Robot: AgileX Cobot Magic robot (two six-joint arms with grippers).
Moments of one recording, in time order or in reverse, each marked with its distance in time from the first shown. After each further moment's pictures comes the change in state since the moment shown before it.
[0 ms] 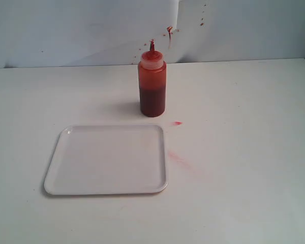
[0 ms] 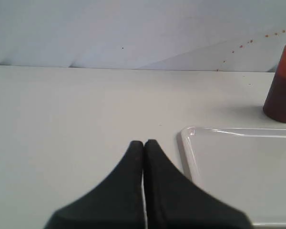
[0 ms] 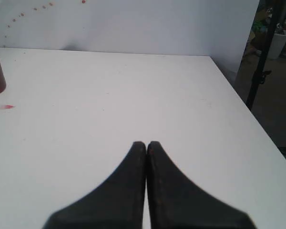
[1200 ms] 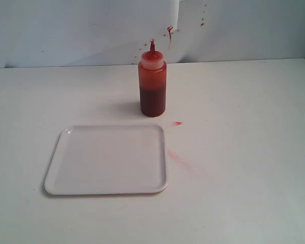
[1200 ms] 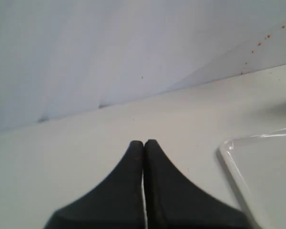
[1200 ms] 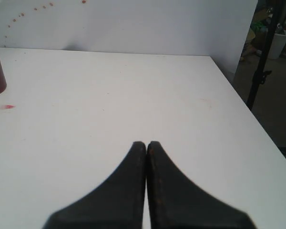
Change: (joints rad) left arm 0.000 0.000 0.000 0.288 -0.086 0.000; right arm 0.000 0.000 0.000 0.000 0.000 0.000
